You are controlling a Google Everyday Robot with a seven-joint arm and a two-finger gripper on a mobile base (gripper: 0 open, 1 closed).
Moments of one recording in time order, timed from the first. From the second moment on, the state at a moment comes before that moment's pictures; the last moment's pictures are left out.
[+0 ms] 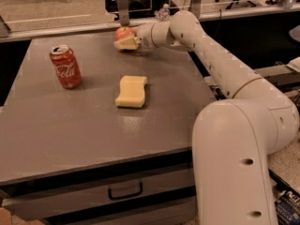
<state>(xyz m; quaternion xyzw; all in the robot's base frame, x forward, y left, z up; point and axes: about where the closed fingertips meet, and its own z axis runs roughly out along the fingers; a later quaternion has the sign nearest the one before) 0.868 0.073 0.859 -0.43 0.68 0.24 0.54</state>
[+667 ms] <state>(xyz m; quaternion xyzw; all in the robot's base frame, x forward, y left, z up) 0.811 0.071 0.902 -0.47 0.64 0.32 0.52</state>
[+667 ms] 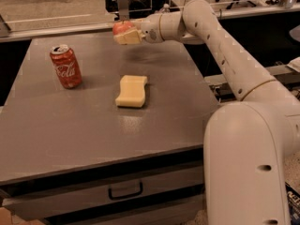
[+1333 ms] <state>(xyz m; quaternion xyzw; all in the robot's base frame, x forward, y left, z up) 0.757 0.076 0.909 -0.53 0.59 0.40 0.47</state>
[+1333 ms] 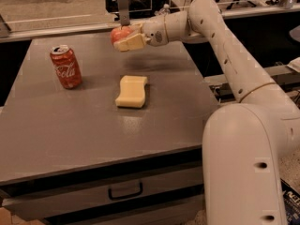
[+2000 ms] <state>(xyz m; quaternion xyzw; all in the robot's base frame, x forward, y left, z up) 0.719 0.130 0.922 -0.56 0.56 0.42 0.45</state>
